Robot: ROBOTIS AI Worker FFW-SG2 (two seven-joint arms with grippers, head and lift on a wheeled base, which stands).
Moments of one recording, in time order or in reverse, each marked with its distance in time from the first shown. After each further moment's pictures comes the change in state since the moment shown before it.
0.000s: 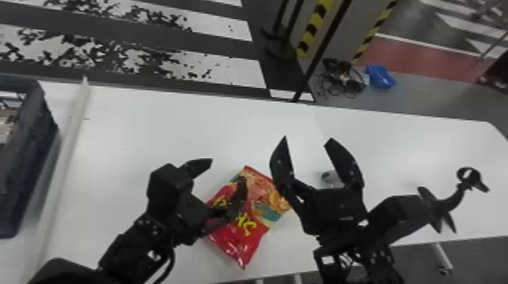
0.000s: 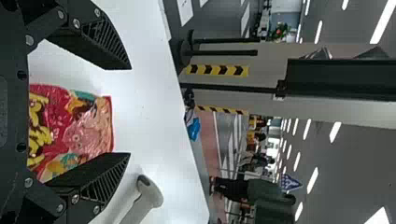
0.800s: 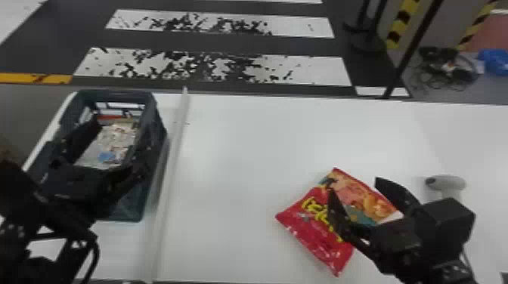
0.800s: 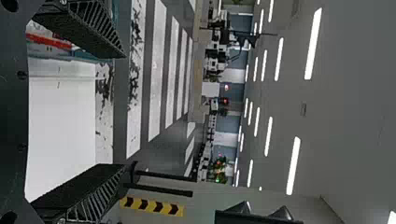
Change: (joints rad) left arm 0.297 0.010 0.620 -0.419 0.309 -0.105 0.062; right arm -0.045 0.014 0.023 0.012 0.067 0.445 0.217
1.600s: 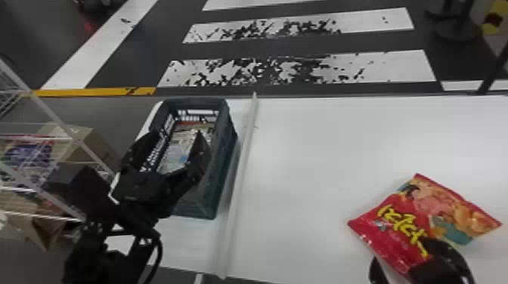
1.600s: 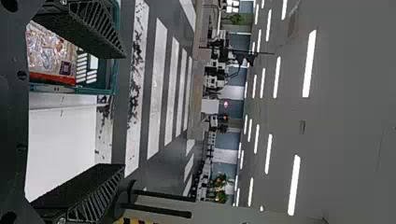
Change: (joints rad) left arm 0.034 -0.001 0.077 -0.027 0.038 0.005 0.010; right arm -0.075 -0.031 0.284 0.121 0.309 0.226 -0.060
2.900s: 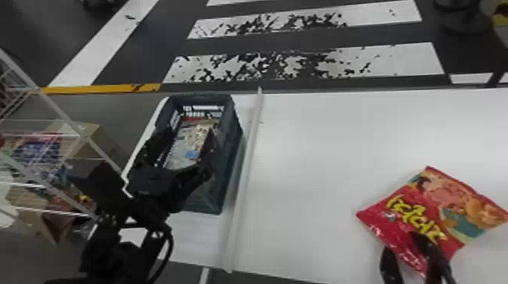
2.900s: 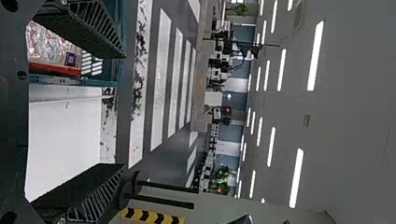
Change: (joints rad) left arm -0.025 0.002 0.002 0.039 0.008 0.003 -0.043; right arm -0.136 -0.052 0.221 0.269 0.270 -0.072 -0.249
